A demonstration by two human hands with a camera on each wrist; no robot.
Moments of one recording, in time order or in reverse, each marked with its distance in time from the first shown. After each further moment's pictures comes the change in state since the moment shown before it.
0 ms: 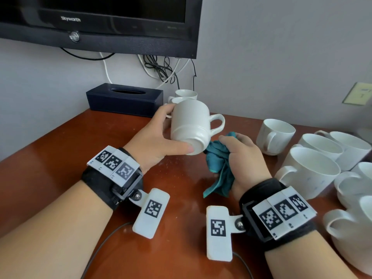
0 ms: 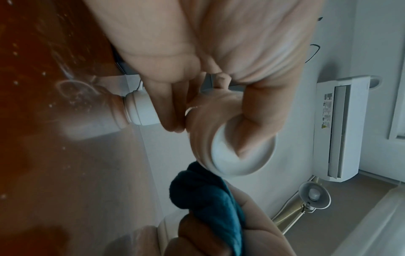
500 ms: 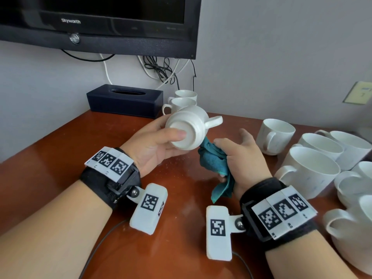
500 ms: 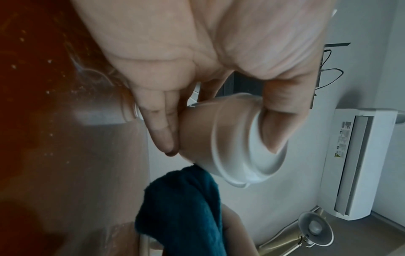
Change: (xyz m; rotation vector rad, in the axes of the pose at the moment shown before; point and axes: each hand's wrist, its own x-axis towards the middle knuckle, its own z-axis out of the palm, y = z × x) left_hand -0.002 0.000 0.002 -0.476 -0.072 -0.122; right_hand -0.005 -0.006 -0.004 -0.001 -0.104 -0.013
